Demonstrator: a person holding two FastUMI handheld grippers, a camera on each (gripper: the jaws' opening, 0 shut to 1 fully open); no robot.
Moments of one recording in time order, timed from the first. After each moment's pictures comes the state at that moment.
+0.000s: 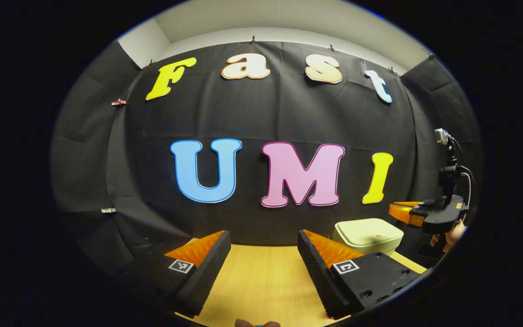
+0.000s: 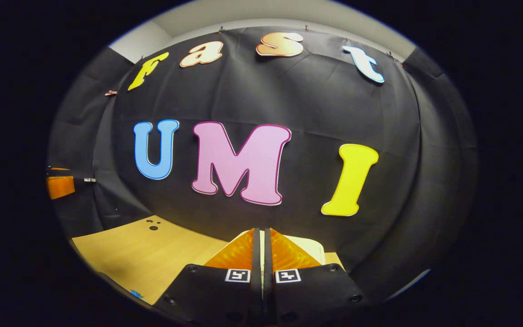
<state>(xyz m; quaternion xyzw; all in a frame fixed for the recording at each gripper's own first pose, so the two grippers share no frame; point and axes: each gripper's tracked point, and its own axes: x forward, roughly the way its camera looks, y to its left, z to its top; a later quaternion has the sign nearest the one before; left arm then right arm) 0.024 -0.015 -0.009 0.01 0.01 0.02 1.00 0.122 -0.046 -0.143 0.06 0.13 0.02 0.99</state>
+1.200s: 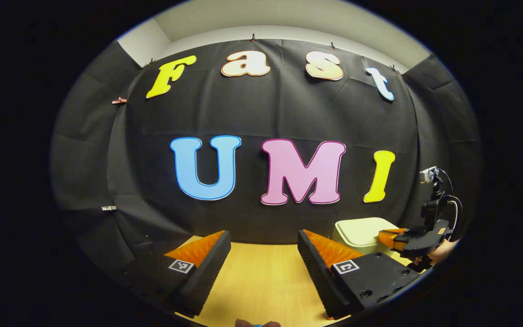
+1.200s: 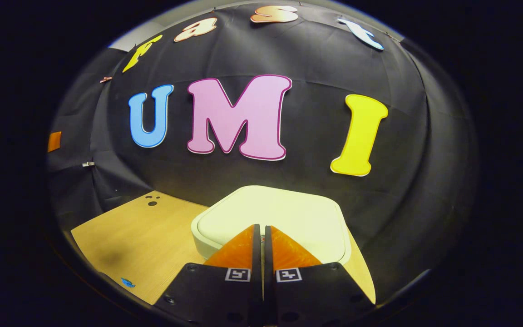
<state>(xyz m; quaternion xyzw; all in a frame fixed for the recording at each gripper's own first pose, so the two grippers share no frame) 0.026 -0.024 -0.014 0.01 0.02 0.03 1.00 0.119 -0.035 -0.239 0.07 0.22 0.04 0.97</state>
